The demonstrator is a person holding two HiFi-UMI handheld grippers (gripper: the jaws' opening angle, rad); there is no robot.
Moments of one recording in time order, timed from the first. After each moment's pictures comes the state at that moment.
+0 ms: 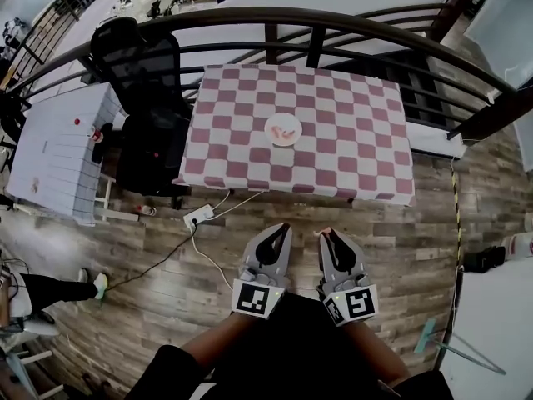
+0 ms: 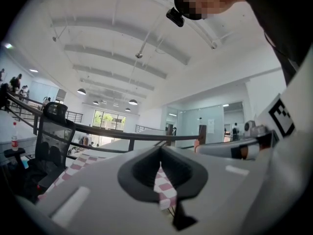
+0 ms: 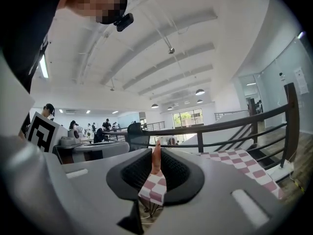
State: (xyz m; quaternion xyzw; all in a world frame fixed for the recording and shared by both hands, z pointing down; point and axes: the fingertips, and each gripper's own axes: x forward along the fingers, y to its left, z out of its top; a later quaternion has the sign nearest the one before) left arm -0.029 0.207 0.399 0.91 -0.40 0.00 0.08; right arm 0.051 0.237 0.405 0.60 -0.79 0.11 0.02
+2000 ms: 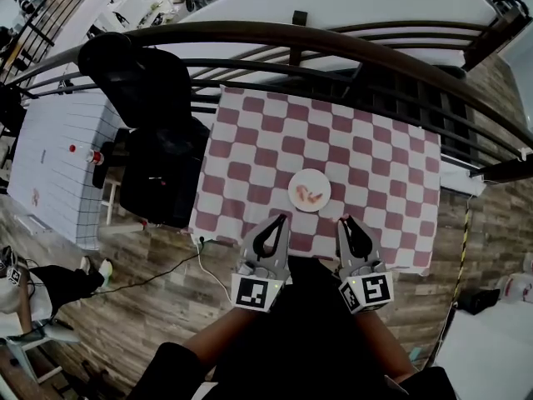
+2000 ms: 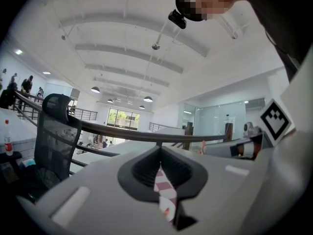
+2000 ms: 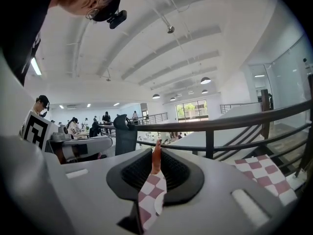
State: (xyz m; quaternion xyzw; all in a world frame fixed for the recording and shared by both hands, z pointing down) left arm -0.056 -0.109 0.434 0.87 -0.48 0.02 0.10; right arm 0.073 -0.094 0.448 0.57 -0.80 0.14 0.07
